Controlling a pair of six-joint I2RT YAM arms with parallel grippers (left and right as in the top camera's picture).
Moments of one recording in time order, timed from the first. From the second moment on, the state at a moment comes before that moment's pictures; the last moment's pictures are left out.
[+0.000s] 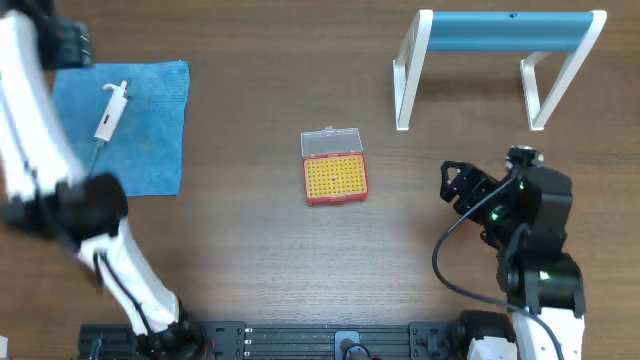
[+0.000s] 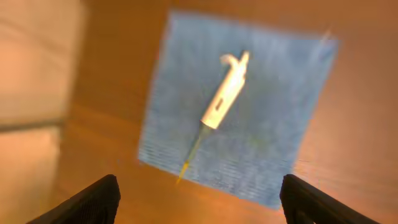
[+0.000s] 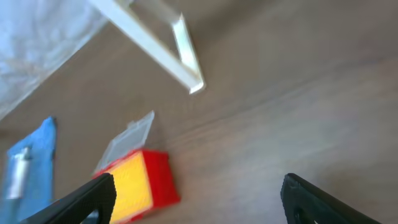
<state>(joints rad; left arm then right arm) 0.34 2.24 2.69 -1.69 -0.18 0.11 -0.11 0.75 0.66 -0.60 -0.27 0.51</state>
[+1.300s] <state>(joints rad) 0.09 0.02 0.01 -0.05 0.16 0.09 -0.11 0.06 0.71 -0.94 0.11 0.01</state>
